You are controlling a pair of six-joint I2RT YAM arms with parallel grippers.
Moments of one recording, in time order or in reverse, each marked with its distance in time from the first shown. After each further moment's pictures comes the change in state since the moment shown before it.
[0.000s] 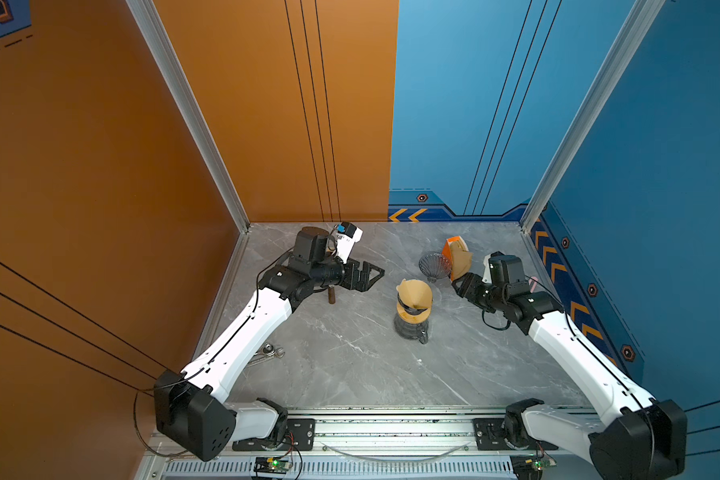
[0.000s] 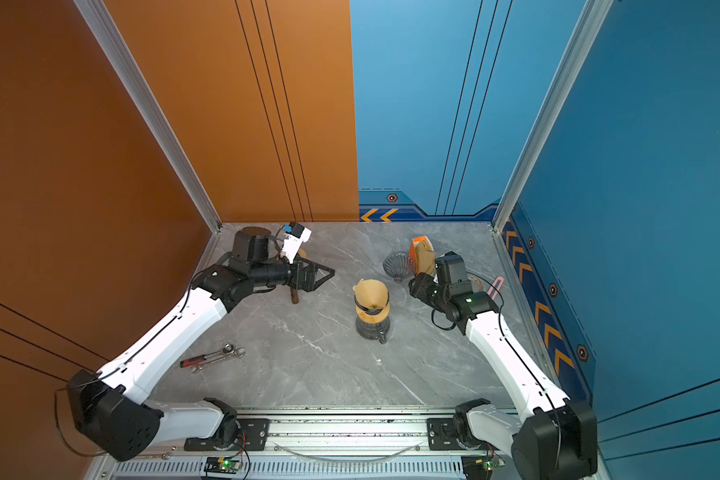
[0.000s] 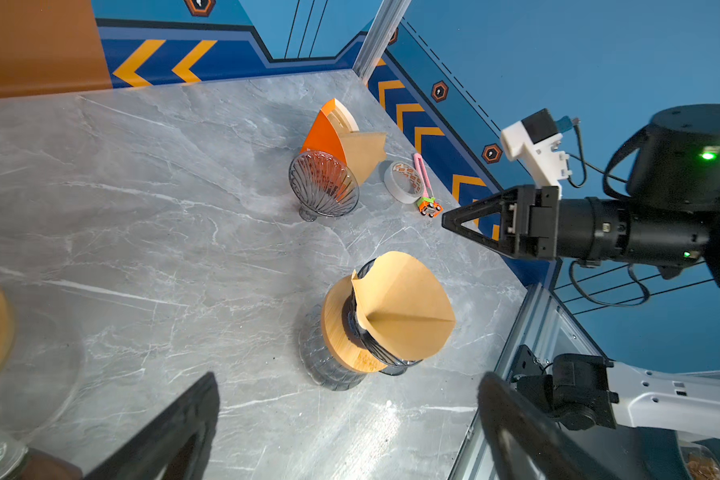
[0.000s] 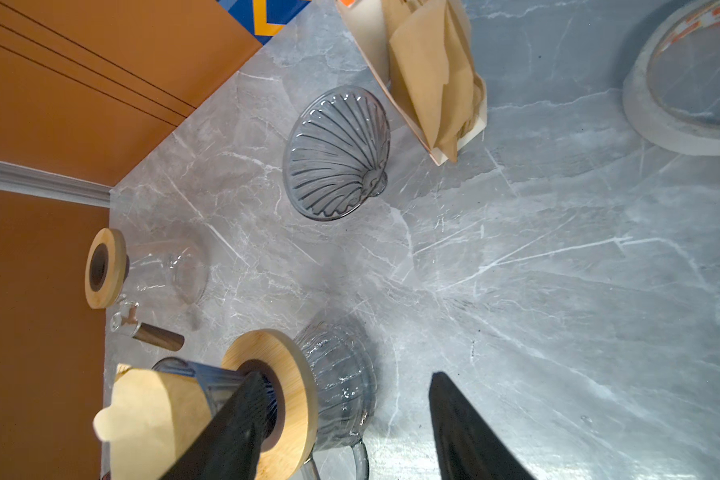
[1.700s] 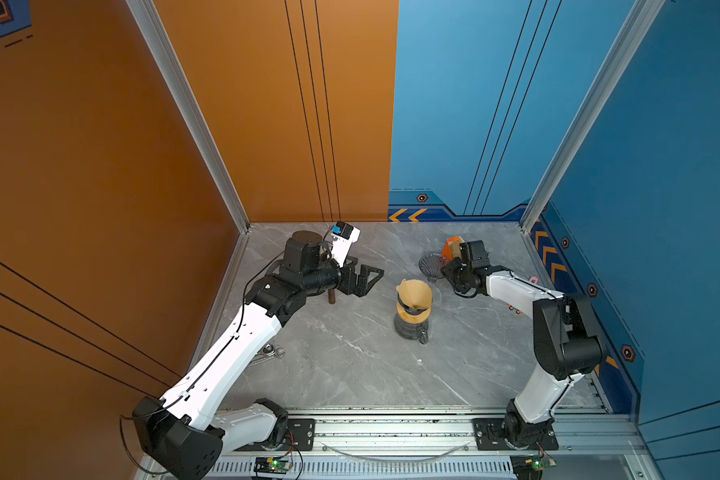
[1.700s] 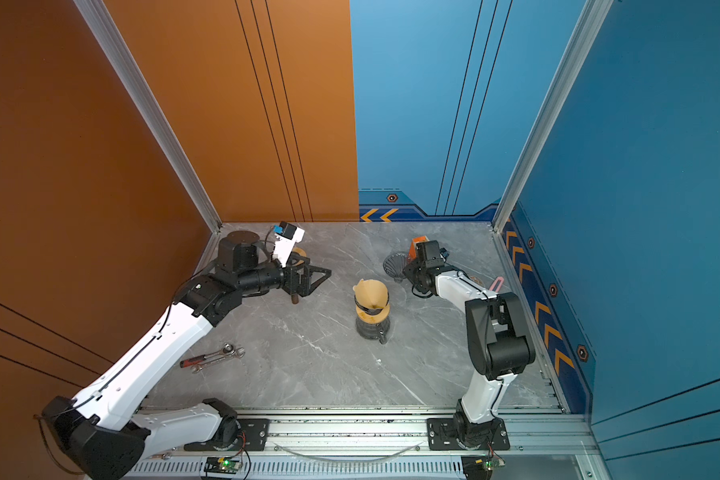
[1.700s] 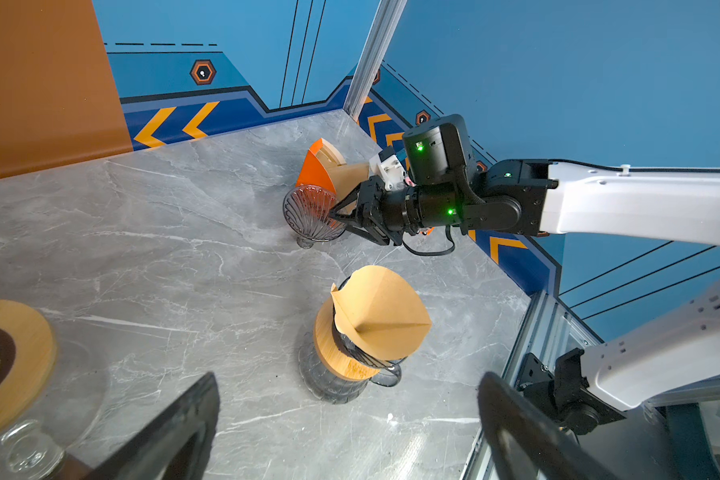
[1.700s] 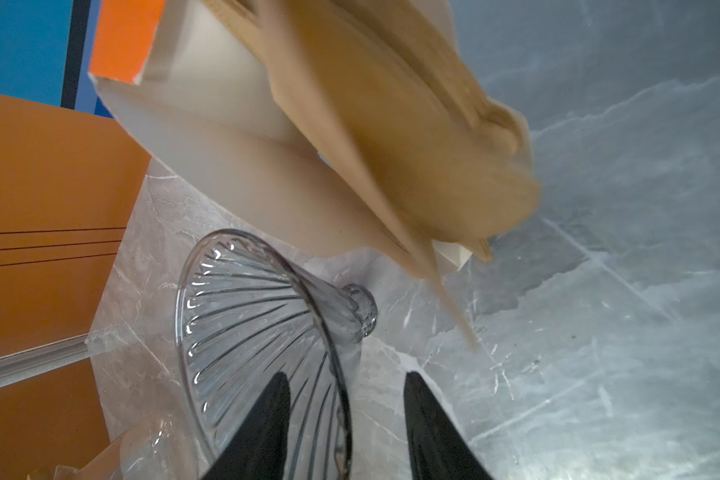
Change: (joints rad) left arm -0.036 -0.092 -0.005 0.011 -0.047 0.024; right arm -0.034 0.591 0.181 0.332 0.044 0.314
